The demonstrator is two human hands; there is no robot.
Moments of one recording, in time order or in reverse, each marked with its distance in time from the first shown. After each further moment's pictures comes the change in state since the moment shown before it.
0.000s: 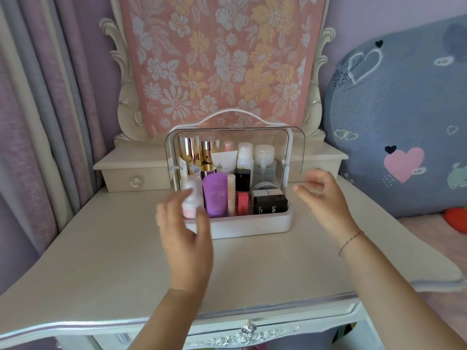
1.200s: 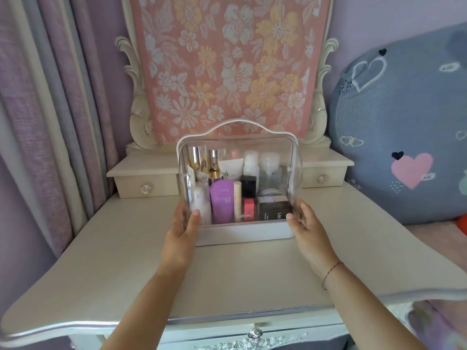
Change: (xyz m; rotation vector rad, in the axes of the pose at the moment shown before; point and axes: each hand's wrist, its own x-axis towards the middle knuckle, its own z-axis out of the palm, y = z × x) left_hand 0.025 -0.059 -0.010 -0.106 -0.375 -0.454; right_hand -0.032 0.039 0.036 0.073 -0.158 0.119
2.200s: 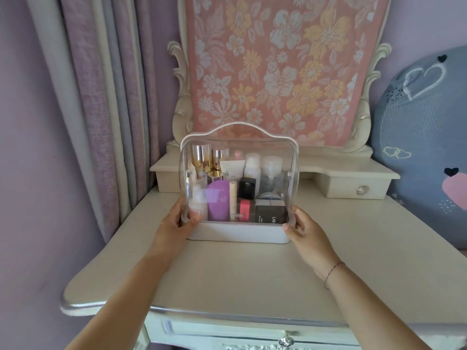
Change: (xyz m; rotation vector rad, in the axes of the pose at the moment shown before) left_hand 0.032 -0.028 -0.090 0.071 -0.075 0.148; right_hand 0.005 -0.017 0.062 -0.093 -0.191 -0.042
